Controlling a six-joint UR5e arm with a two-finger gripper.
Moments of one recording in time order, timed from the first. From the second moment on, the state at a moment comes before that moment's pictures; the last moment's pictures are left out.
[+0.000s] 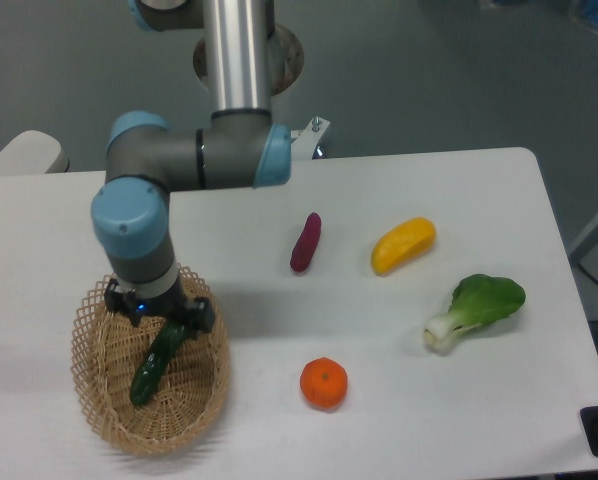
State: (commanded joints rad) arm 2.02 -2.08 -1.64 -0.91 1.55 0.34
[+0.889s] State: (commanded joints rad) arm 2.00 -2.12 -1.63 -0.88 1.60 0.42
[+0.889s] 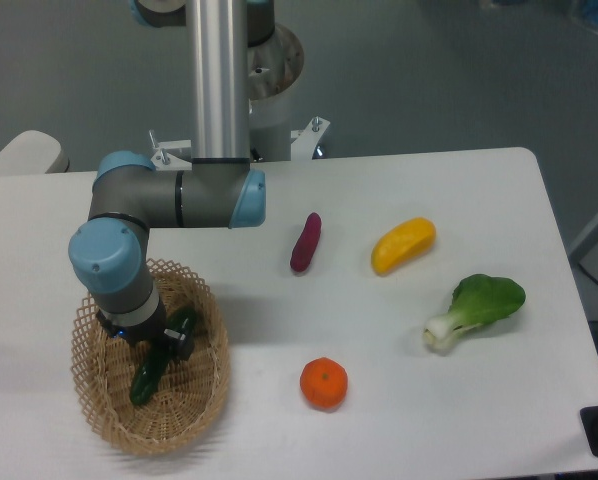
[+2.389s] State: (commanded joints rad) arm 2.55 -1.94 -1.52 -1.08 1.58 1.31
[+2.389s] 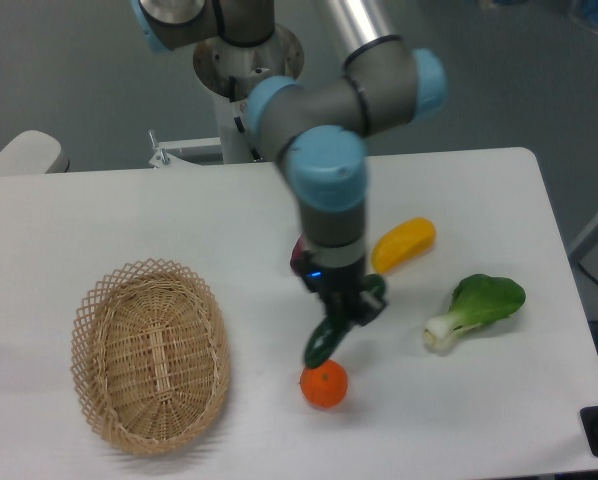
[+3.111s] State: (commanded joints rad) arm 2.59 -1.97 -1.50 -1.08 1.58 1.39
